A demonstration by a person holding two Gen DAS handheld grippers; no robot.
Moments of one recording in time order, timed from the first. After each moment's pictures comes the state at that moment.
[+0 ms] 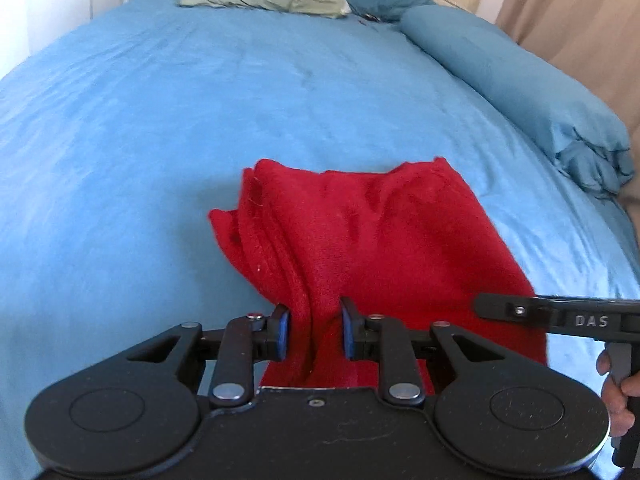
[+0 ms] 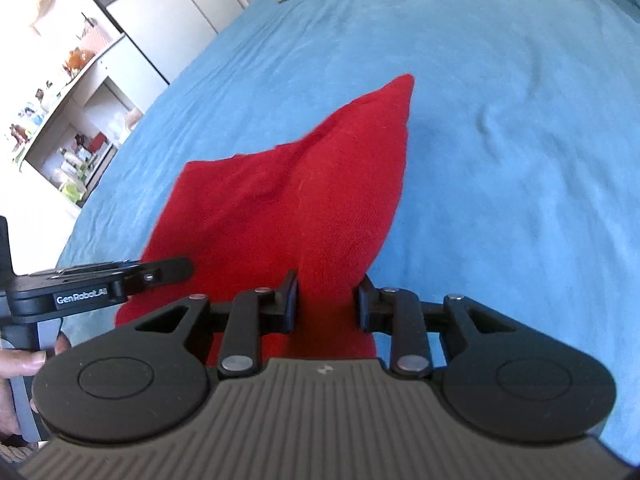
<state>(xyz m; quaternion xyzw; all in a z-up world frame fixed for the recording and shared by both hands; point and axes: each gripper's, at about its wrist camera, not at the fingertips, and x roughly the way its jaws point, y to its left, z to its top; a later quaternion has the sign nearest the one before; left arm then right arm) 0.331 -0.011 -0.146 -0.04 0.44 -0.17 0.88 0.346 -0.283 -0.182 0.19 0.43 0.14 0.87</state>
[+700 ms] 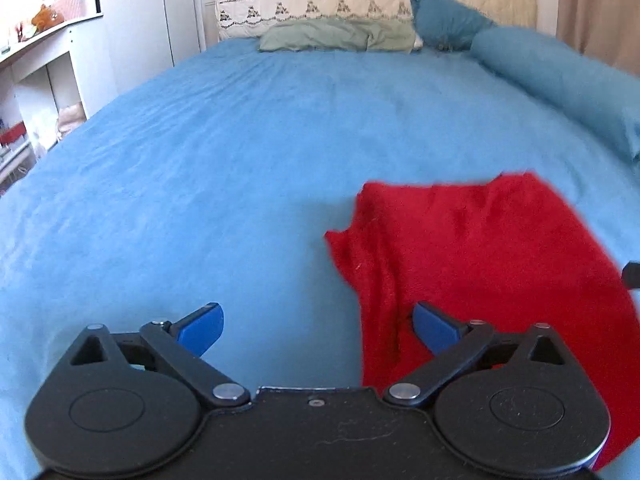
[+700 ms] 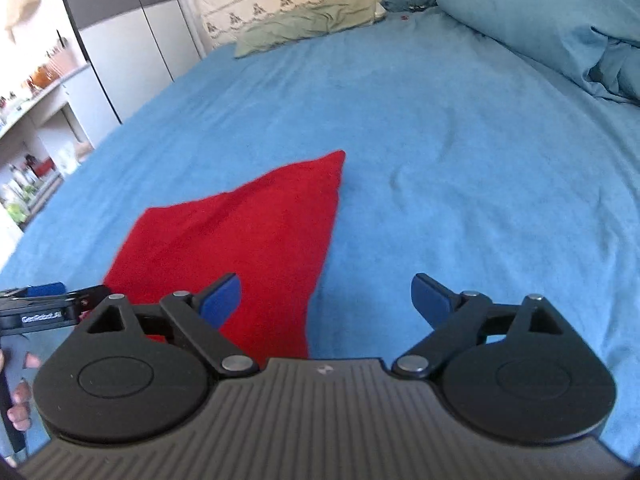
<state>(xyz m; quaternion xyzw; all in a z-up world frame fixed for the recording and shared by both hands) 0.313 0.007 -0.165 0.04 0.38 -0.03 0.92 0.319 -0.278 -0.164 0.10 0.37 0.02 0.92</state>
